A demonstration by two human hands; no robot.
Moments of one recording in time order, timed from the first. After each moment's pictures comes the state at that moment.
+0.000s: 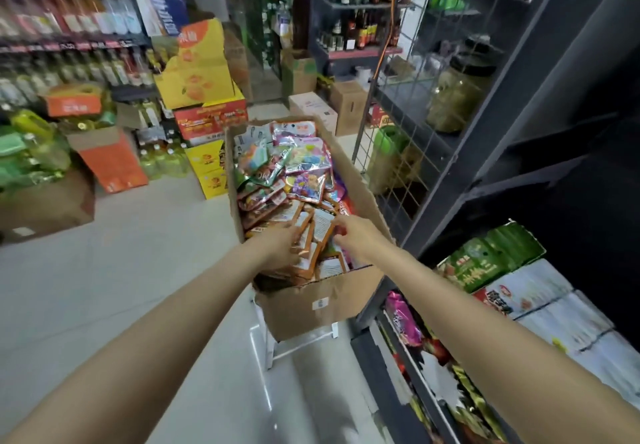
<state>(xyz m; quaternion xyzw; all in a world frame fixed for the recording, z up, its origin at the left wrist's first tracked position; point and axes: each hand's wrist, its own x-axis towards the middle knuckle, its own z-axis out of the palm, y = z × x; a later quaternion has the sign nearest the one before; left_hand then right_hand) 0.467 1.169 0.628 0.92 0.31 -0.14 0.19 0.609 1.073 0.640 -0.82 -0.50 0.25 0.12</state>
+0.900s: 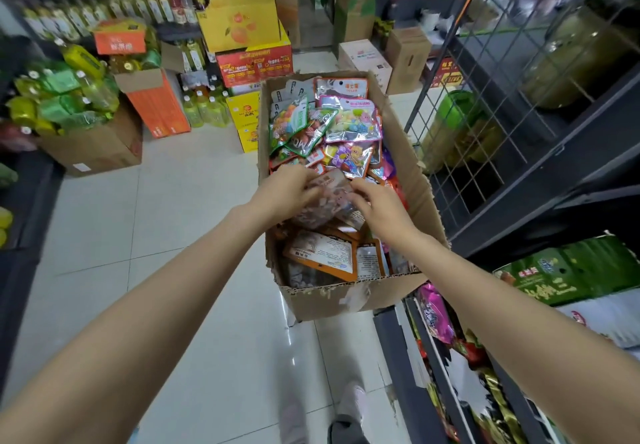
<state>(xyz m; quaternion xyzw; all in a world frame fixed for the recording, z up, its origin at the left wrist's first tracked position) 0.470 1.225 0.628 0.89 0.37 0.07 0.24 0.625 1.126 0.598 -0.71 -0.59 0.23 0.30</state>
